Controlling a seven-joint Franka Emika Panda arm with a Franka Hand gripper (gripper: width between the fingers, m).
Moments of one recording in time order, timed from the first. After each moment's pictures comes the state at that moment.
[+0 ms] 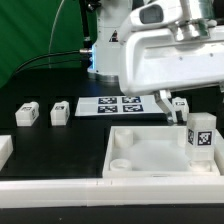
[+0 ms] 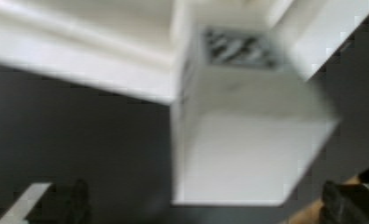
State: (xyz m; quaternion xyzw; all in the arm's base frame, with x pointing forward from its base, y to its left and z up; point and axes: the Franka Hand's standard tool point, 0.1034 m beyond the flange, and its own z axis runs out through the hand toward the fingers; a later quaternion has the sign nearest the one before) arm 0.621 0.106 0.102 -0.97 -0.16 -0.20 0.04
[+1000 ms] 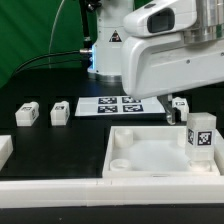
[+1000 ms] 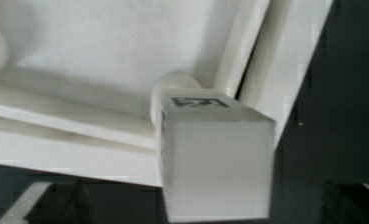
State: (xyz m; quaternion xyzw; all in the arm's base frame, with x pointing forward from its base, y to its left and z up) arm 0.618 0.099 0.102 -0.99 -0.12 -0.04 0.05
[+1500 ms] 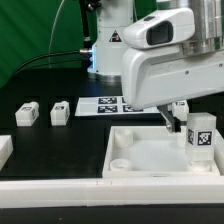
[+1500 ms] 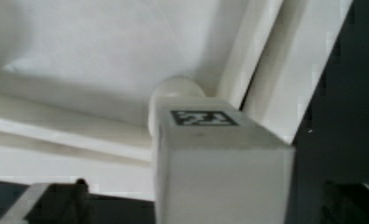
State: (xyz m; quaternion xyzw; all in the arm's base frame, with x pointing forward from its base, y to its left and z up) arm 0.614 0.108 0.085 -0.99 -0.12 -0.04 0.05
